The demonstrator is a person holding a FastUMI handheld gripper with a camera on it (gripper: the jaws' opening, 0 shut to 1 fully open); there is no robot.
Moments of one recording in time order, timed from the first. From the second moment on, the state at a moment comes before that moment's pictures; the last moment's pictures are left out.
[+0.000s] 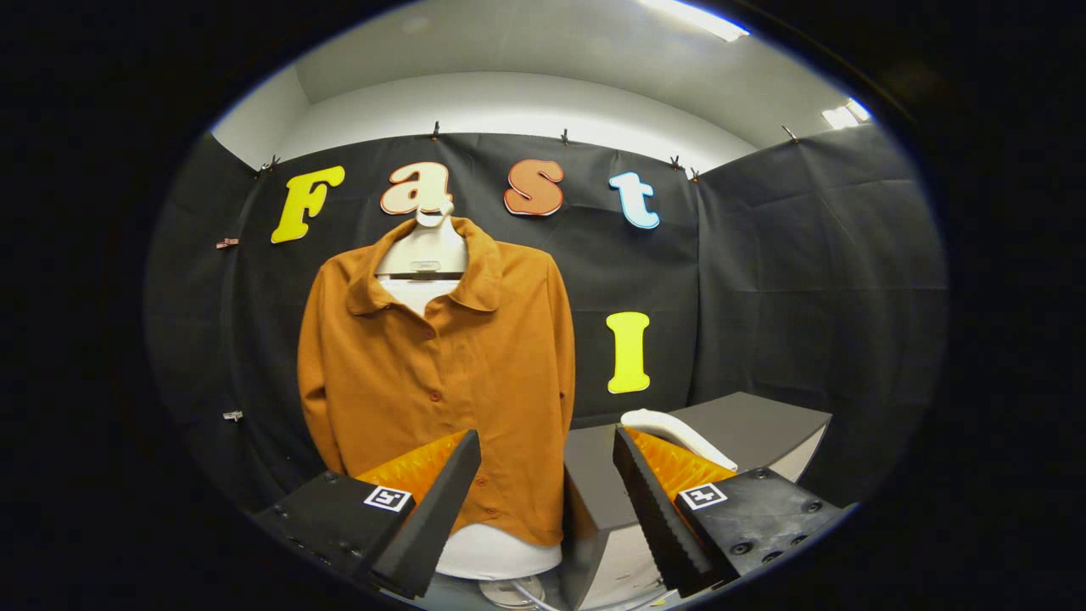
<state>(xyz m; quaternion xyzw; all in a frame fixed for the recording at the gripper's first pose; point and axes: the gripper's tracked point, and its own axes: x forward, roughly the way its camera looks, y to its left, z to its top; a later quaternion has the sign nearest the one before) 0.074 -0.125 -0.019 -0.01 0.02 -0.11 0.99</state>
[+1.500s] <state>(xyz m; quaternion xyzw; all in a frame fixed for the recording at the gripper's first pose) 0.204 -0.377 -0.164 0.04 0.25 -0.15 0.96</state>
